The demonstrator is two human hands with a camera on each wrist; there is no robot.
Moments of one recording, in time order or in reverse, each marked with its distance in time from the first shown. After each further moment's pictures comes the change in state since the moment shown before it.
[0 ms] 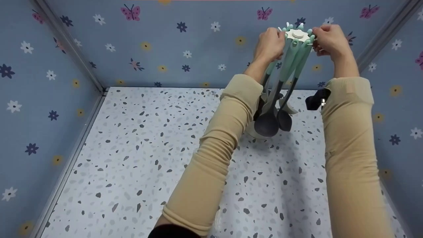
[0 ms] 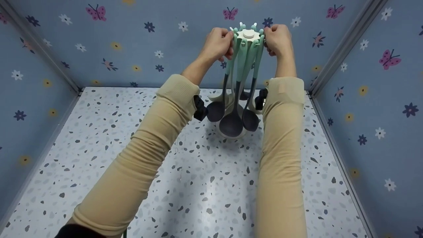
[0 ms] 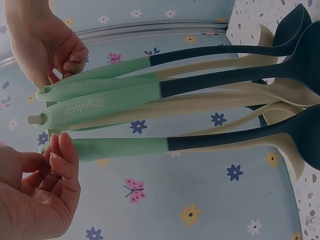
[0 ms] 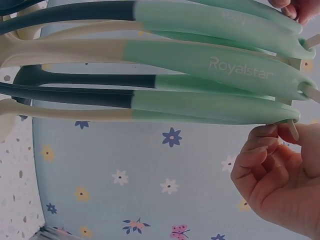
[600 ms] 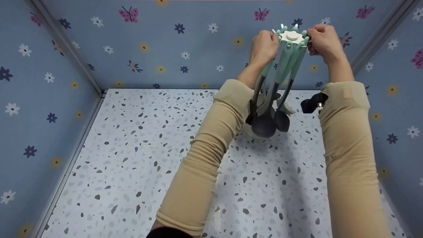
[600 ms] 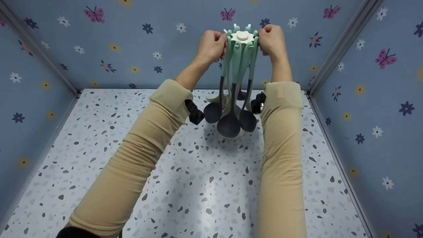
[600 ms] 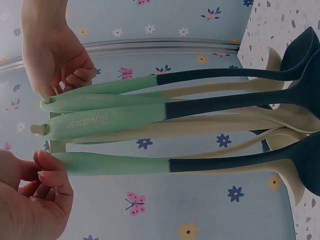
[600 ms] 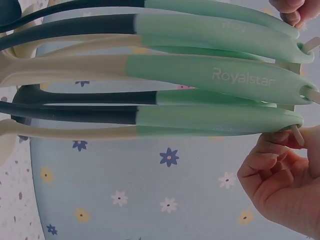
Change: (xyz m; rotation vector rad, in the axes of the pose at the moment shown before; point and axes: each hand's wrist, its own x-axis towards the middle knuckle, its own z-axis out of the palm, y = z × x) left_hand -0.008 -0.010 -0.001 -0.013 0.119 0.106; right_hand -0.008 -0.001 0.006 0.178 -0.032 -0.063
